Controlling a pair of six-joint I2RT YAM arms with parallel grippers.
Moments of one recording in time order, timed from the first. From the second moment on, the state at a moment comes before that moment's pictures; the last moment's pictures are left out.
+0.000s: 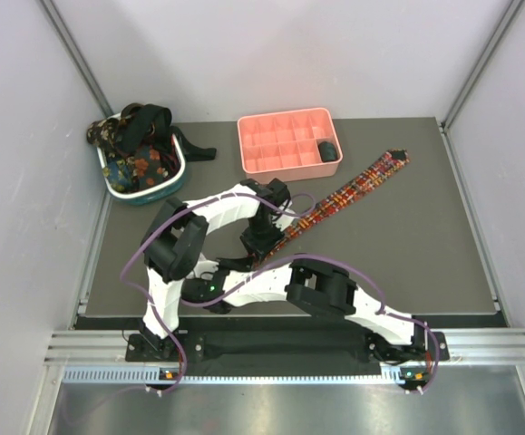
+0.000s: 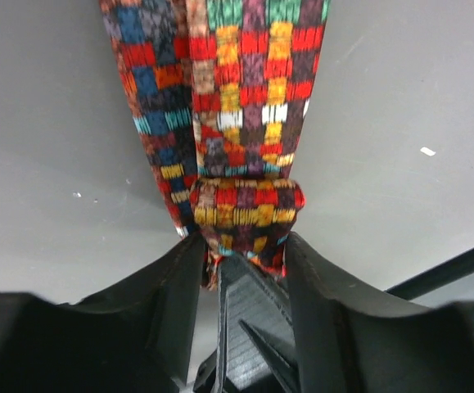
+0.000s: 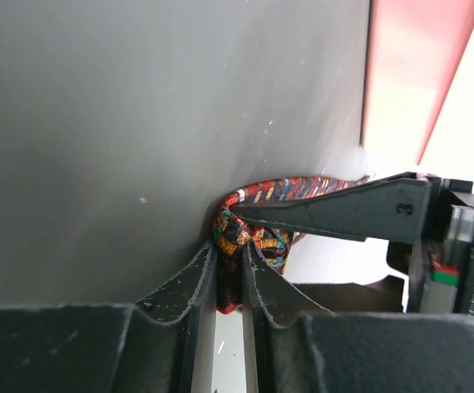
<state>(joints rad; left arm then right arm) -0.70 2.02 1.47 -0.98 0.13 0.14 1.38 2.44 1.81 -0.79 1.07 0.02</state>
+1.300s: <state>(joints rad) -0.28 1.19 0.96 -0.35 -0.01 -0.32 1.19 1.91 1.18 -0.17 0.47 -0.05</state>
